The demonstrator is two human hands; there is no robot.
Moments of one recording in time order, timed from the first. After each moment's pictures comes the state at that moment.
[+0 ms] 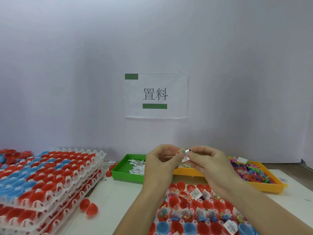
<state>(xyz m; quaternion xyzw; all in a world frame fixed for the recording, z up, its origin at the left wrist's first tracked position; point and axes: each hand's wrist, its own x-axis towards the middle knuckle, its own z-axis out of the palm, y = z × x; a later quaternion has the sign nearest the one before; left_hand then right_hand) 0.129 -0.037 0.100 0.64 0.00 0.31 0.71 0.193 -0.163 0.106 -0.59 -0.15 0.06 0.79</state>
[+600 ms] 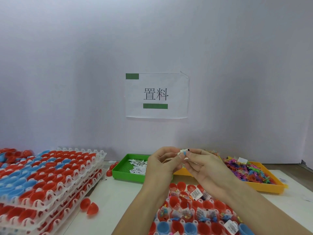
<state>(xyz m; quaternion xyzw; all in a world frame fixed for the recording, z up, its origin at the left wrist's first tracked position) 0.132 -0.034 0.096 0.58 0.00 0.24 0.78 0.190 -0.158 0.106 -0.47 -0.16 0.21 0.84</state>
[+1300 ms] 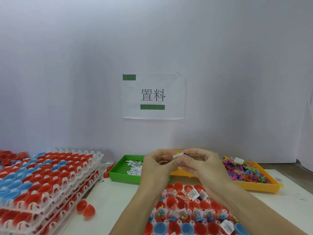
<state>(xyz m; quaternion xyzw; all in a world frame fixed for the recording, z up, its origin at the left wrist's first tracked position) 0.128 -0.031 0.098 0.67 0.03 0.28 0.69 0.186 -0.159 0.102 -0.61 -0.19 0.05 0.77</state>
